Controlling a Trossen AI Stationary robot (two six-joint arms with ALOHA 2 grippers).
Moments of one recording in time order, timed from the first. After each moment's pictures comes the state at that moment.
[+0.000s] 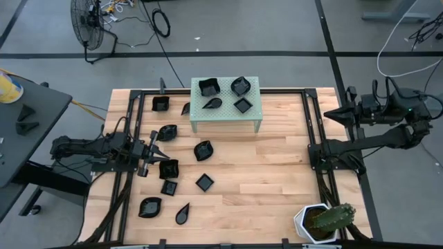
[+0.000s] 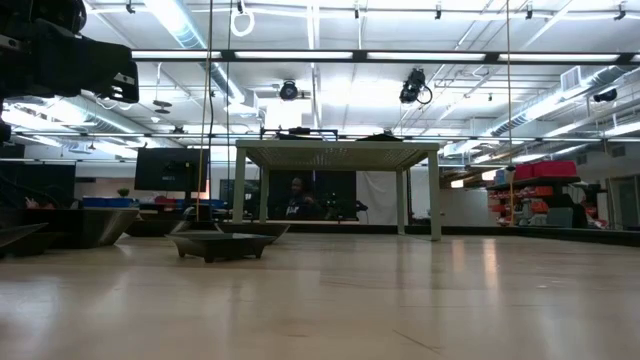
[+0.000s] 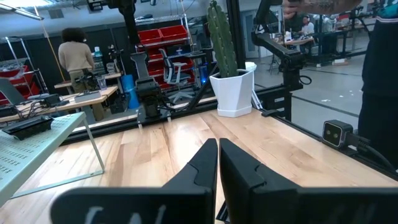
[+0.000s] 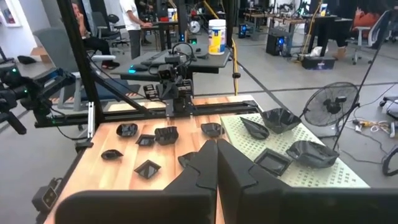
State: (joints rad) left arm -0.08 0.01 0.01 0.08 0.16 0.14; right arm 0.05 0.41 1.21 -0.97 0.12 0.04
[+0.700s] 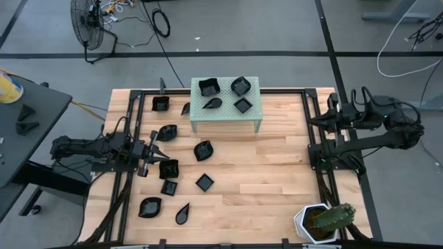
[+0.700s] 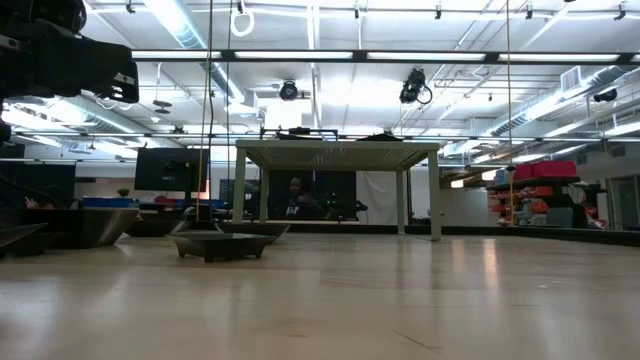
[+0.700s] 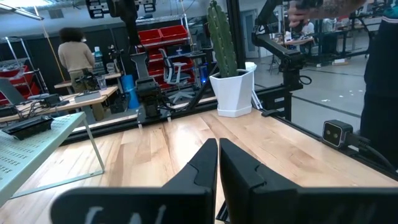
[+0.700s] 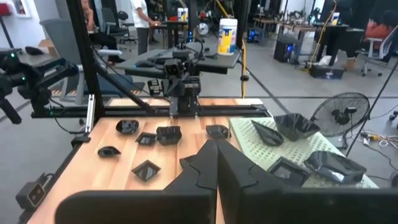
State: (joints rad) left arm -0.08 0.01 0.01 0.08 0.16 0.14; right arm 0.05 0.40 0.99 -0.75 0.09 -0.02
